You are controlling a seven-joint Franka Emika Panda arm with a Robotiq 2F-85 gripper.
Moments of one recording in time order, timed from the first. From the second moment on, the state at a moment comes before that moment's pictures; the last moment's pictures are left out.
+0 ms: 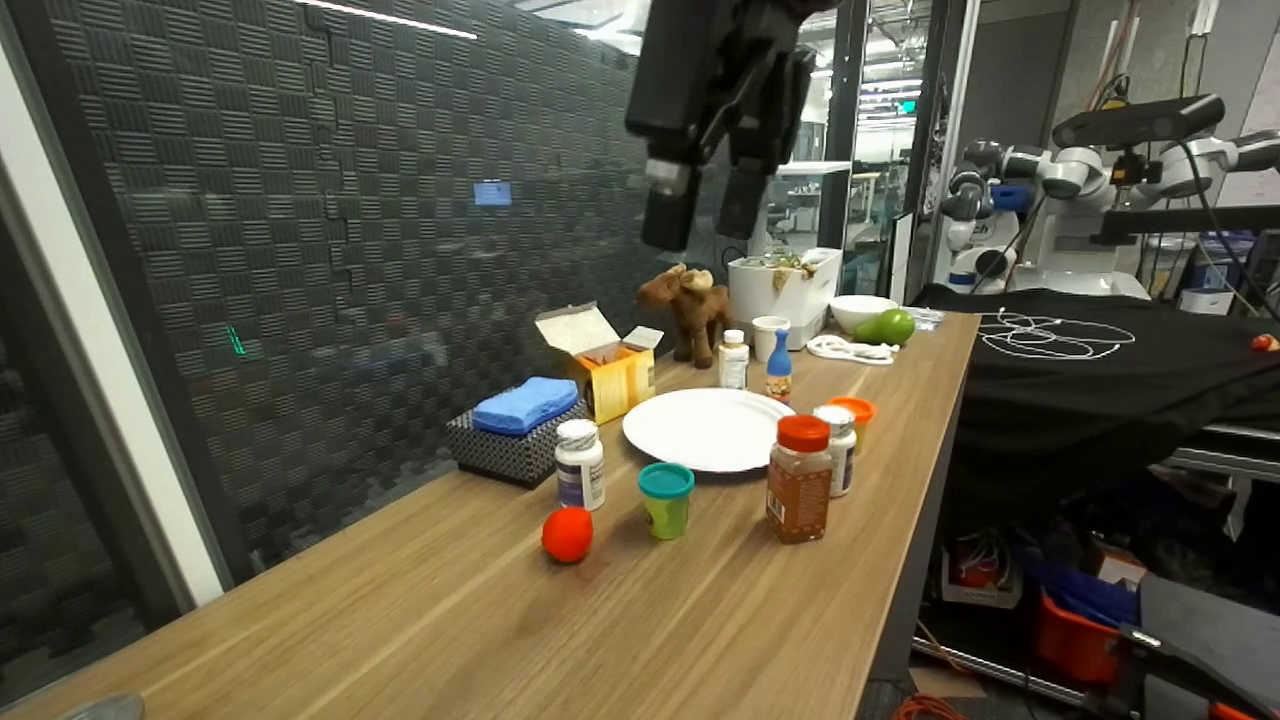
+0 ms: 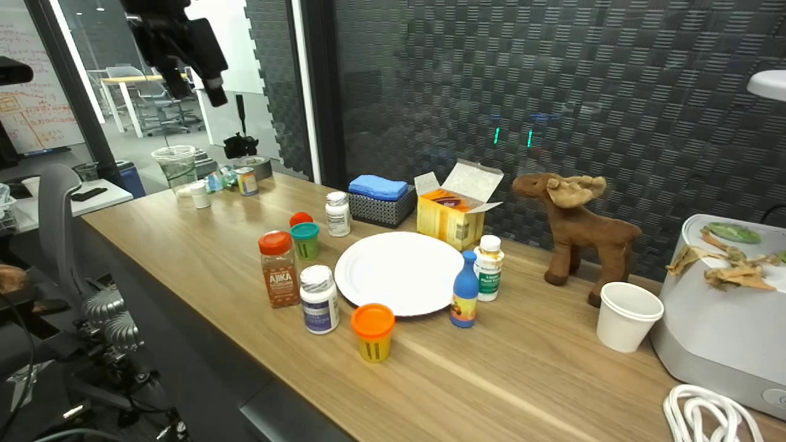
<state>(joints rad) 0.17 -0.31 0.20 -2.25 0.07 2.17 0.11</state>
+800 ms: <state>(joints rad) 0.12 0.18 0.14 -1.90 -0.03 2.20 0.11</state>
